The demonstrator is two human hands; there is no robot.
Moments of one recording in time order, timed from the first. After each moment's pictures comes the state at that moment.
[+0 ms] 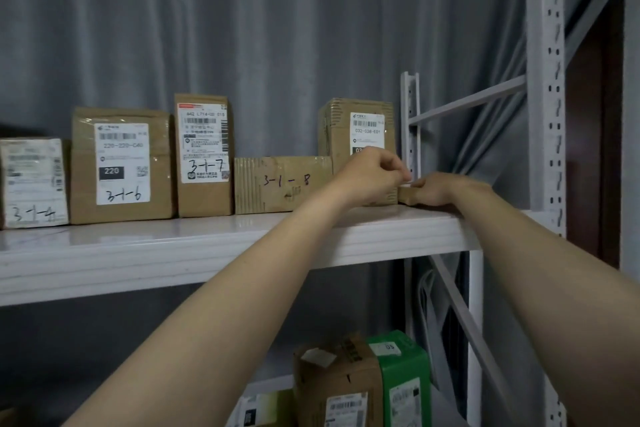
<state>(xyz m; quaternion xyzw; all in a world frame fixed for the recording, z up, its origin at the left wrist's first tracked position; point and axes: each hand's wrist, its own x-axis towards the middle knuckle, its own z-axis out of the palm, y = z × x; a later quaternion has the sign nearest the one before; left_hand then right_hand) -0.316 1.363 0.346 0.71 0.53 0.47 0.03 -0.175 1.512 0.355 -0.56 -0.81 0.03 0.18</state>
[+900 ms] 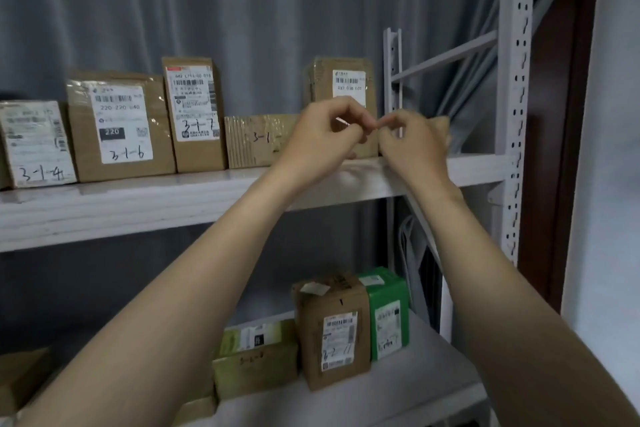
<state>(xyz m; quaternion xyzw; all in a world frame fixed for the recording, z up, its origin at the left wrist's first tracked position) -0.325 1.256 0.317 0.70 0.41 0.59 0.00 -0.195 1.381 0.301 -0.37 -0.70 -0.01 0.61</state>
